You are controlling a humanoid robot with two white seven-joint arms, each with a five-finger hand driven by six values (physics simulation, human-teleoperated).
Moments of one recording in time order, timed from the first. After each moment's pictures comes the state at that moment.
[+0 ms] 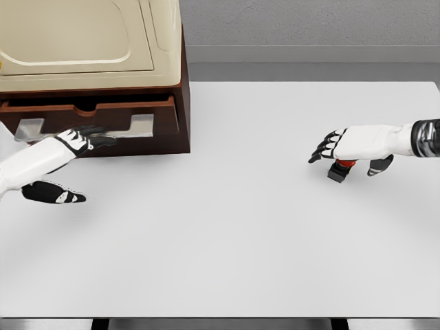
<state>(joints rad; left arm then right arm) -0.02 1.10 -0.30 -1.81 -0.05 -0.46 -0.16 -0.88 -0.94 0.97 -1.41 0.40 -0.61 0.61</state>
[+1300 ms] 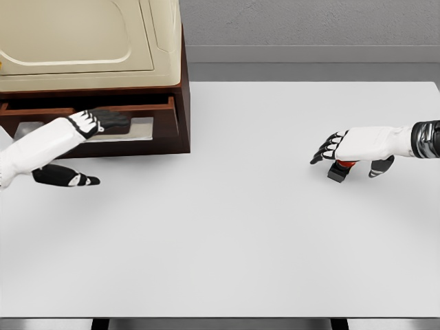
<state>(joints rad) -0.16 1.03 -0.35 -1.80 -0.06 -0.51 -0.15 -0.88 -0.94 0.98 -1.39 0.40 -0.61 0.61</state>
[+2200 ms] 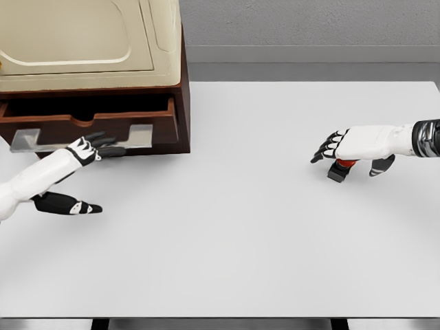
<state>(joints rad) 0.03 1.03 -0.30 -1.82 0.04 -0.52 -0.13 -0.88 -0.94 0.98 -1.39 0.40 -0.61 0.61</state>
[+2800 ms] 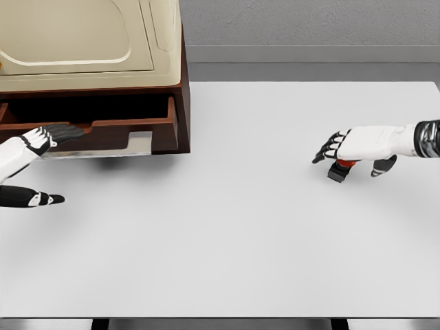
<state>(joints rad) 0.20 1.05 -0.01 -1.80 0.02 -0.61 -0.15 -0.88 -0.95 0.98 -1.39 0.40 -0.61 0.61</state>
